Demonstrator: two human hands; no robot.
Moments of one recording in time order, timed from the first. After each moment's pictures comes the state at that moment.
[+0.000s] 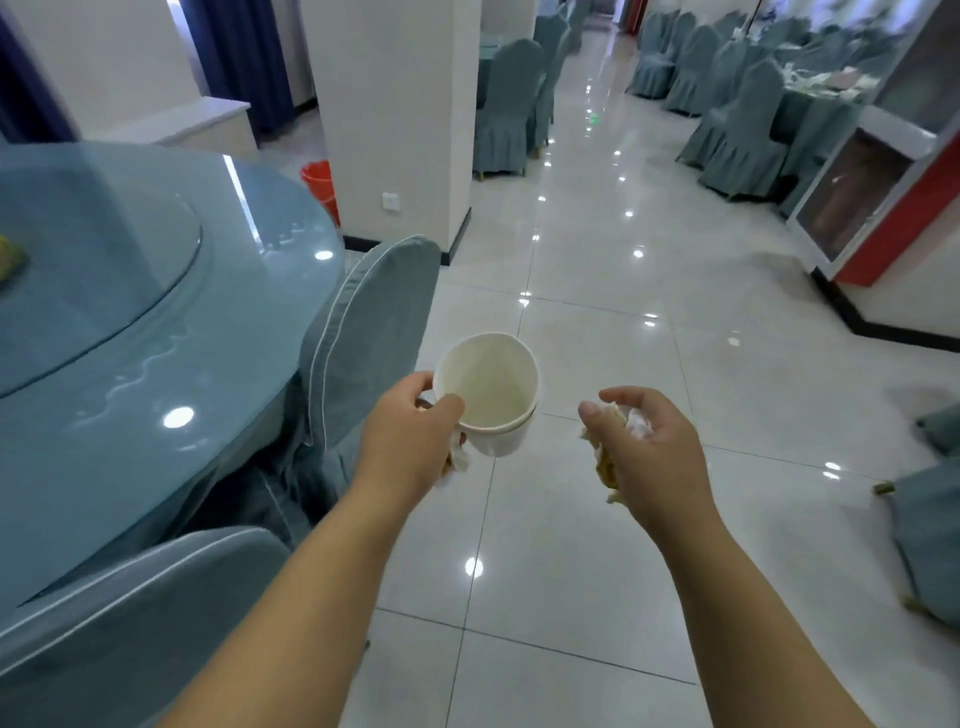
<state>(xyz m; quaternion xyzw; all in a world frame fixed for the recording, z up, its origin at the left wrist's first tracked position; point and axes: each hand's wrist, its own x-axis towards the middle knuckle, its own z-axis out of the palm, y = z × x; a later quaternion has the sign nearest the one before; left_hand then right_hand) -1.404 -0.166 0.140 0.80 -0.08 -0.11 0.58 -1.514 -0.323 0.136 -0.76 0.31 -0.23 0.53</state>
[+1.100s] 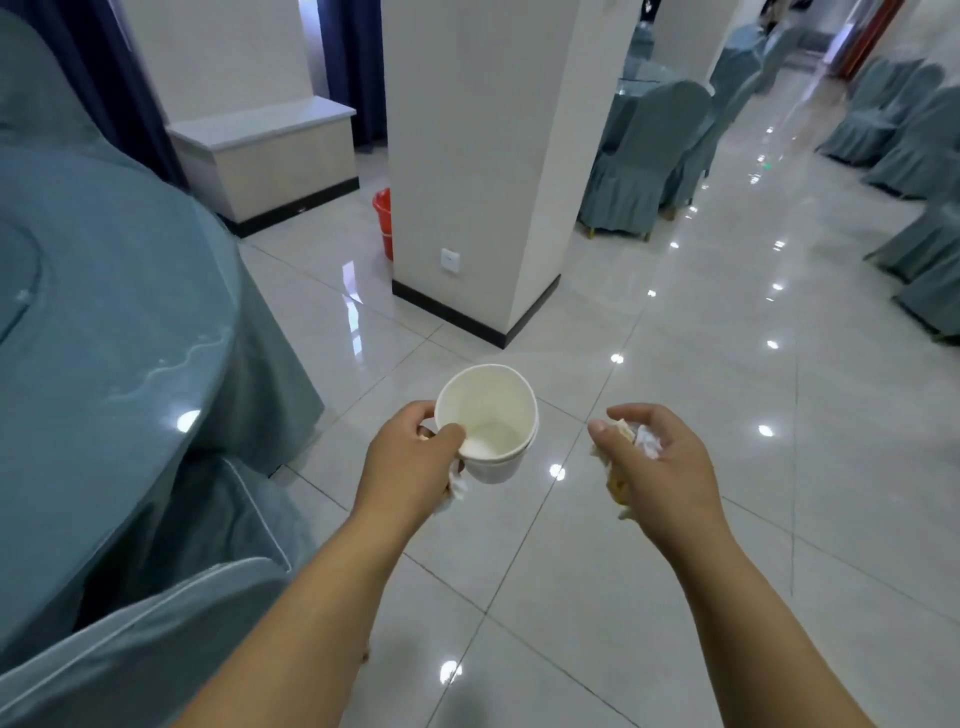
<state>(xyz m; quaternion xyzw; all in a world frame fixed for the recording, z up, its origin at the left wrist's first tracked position) -0.842 -0.602 0.110 0.79 0.08 -0.07 0.61 -0.891 -0.798 0.133 -0.81 0.19 -0.11 0.54</state>
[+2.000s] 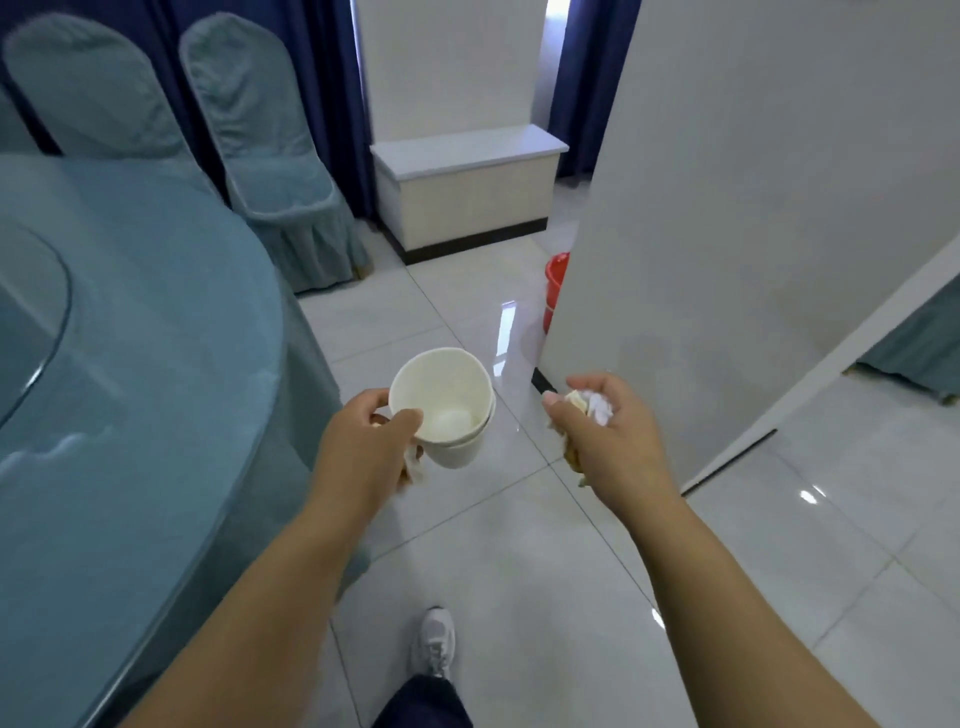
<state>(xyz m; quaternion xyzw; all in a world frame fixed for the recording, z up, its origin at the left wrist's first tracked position) -0.255 -0.516 0.099 0.74 0.32 0.11 0.58 -0.187 -0.704 0.115 -0.81 -0.02 0.09 0.58</state>
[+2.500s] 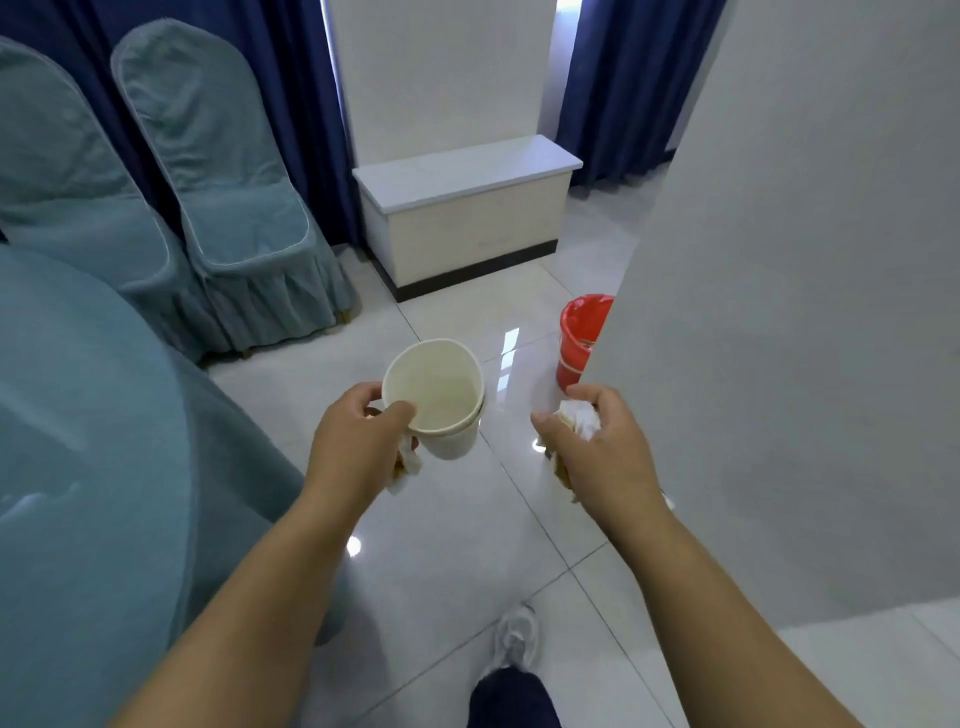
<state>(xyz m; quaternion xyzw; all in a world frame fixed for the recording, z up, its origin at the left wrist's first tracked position) 0.096 -0.369 0.096 0.75 0.31 0.10 0.57 0.154 -0.562 0.099 -0.82 -0.02 0.10 0.56</state>
